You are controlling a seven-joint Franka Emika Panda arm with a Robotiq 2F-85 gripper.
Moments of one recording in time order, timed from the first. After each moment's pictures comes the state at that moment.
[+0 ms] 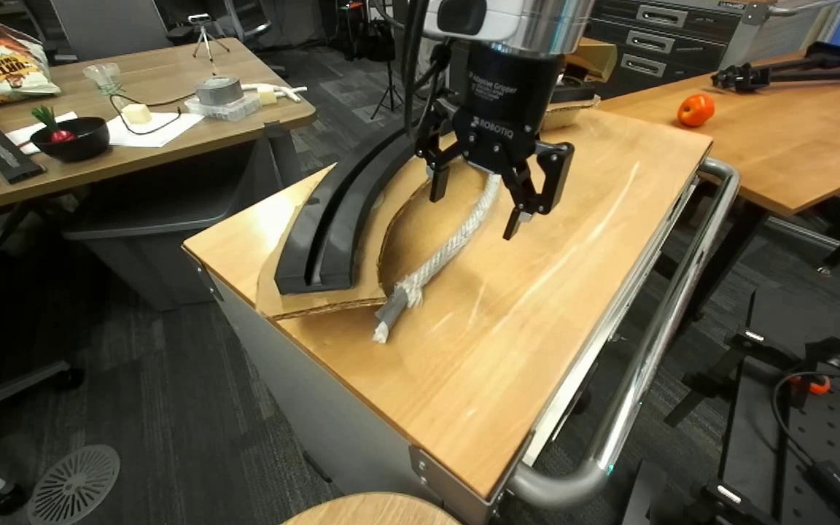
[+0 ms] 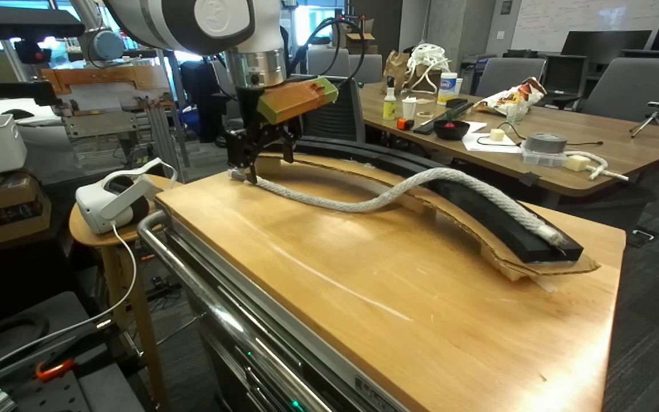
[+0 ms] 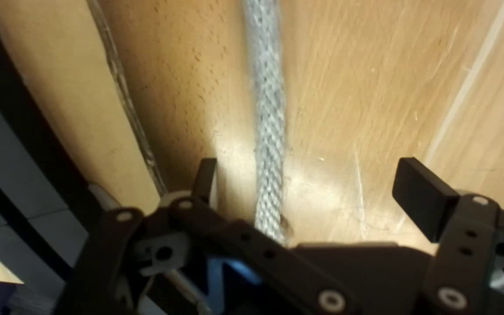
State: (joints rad) arm 0.12 0.03 0.04 -2.36 0.13 2.53 -1.58
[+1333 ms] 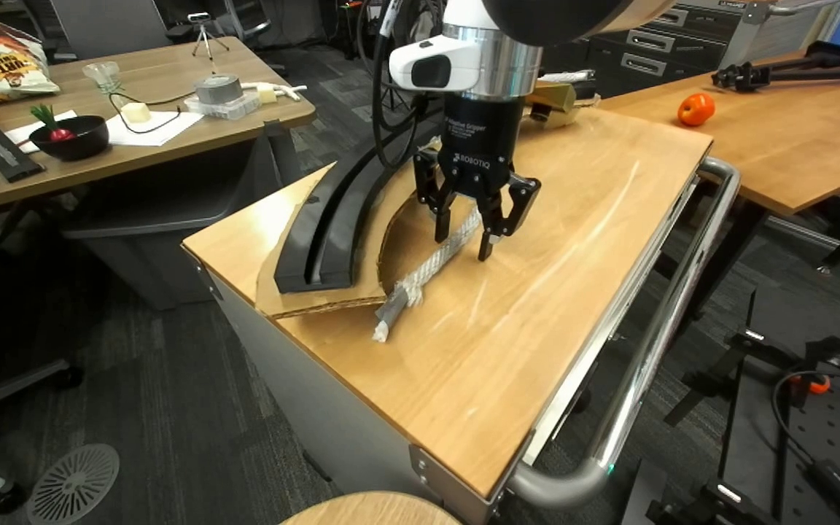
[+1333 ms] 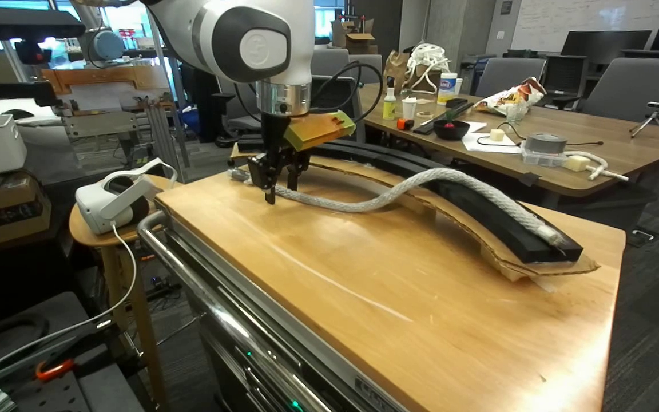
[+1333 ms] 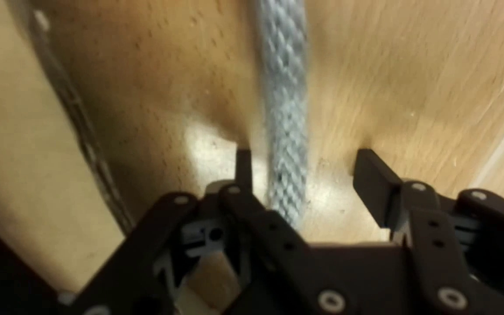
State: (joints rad) arm 0.03 0.21 0.09 -2.22 0.17 2.44 -1.65
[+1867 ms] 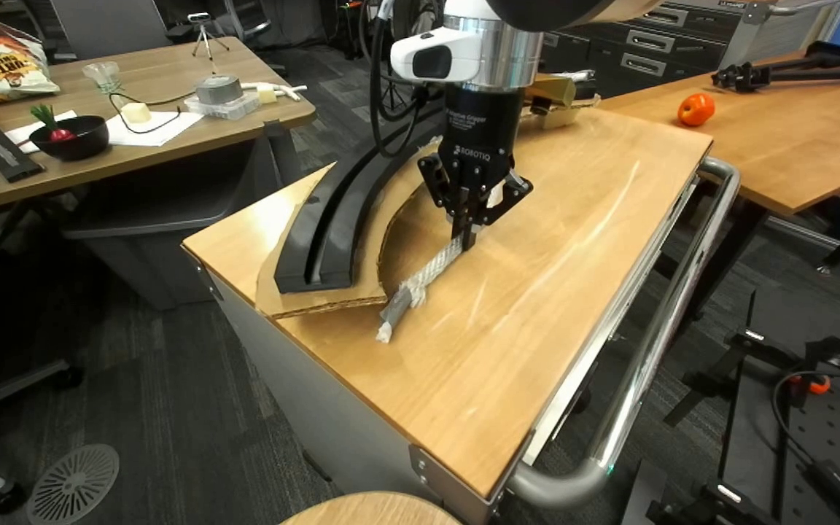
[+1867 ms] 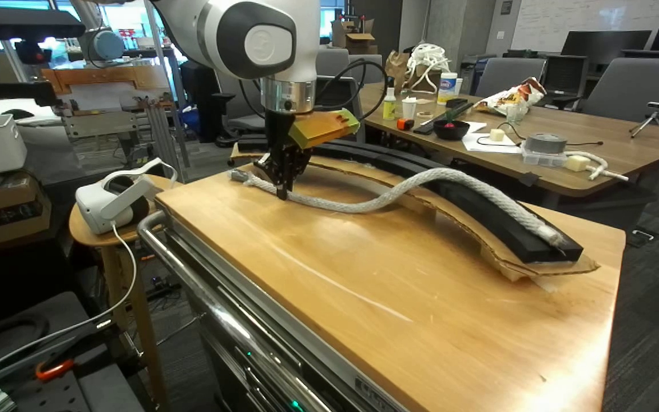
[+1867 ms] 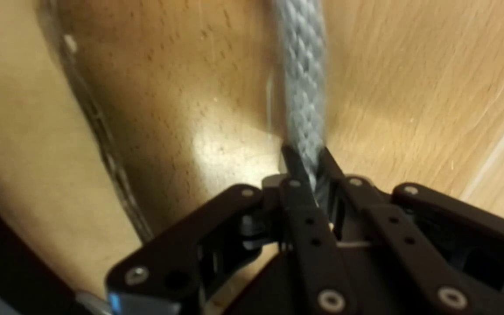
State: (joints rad) arm 0.01 0.21 0.10 -2.21 0.18 2.42 -1.67
